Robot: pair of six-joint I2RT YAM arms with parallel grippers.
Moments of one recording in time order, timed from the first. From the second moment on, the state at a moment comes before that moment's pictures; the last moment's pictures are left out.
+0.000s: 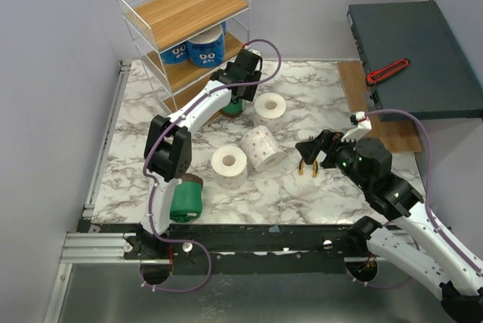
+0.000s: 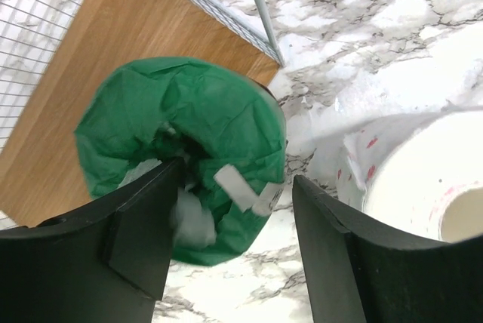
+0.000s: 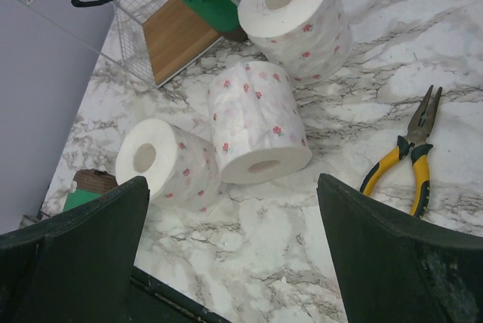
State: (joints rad) left arm -0.55 2.15 1.97 -0.60 -0.32 -0.10; right arm 0.63 0.64 0.71 -0.36 0.15 0.58
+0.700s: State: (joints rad) left arm -0.62 1.85 1.64 -0.48 -0.37 -0.08; right arm 0.63 0.58 0.70 -0.37 0.15 0.58
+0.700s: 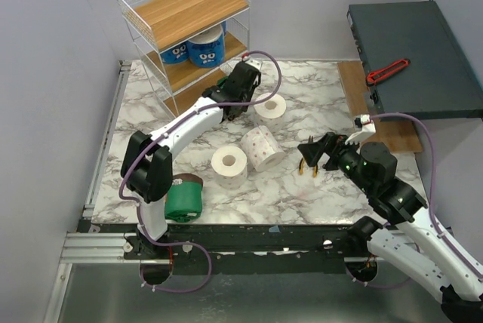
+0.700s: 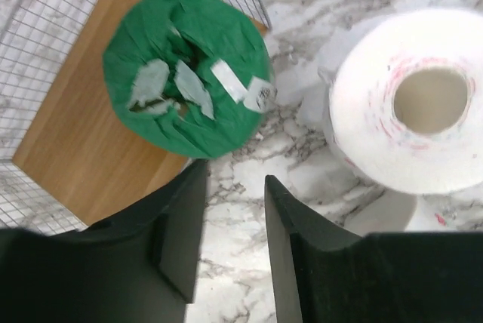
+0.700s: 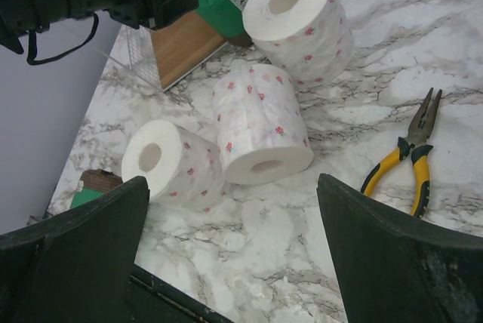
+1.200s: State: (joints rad) left arm -0.67 1.93 1.60 -0.40 -0.37 -0.06; right arm 0.63 0.58 0.68 -0.37 0.15 0.59
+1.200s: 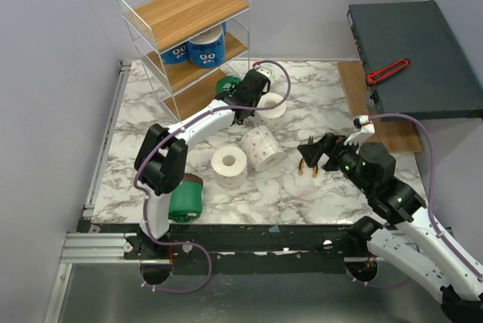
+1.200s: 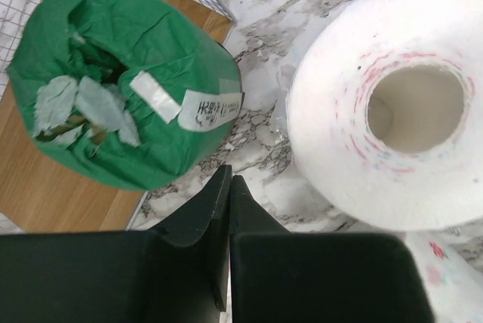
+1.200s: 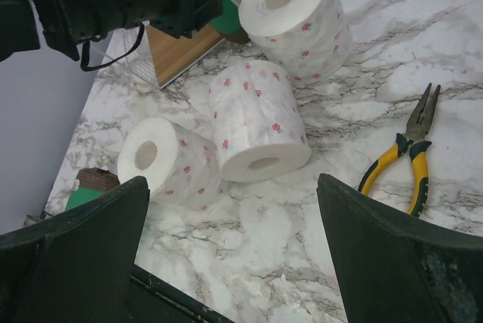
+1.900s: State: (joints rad) left arm -0.60 2.16 1.81 -0.53 -0.42 -0.08; right arm 0.63 0.60 0.68 -0.37 0.17 0.59
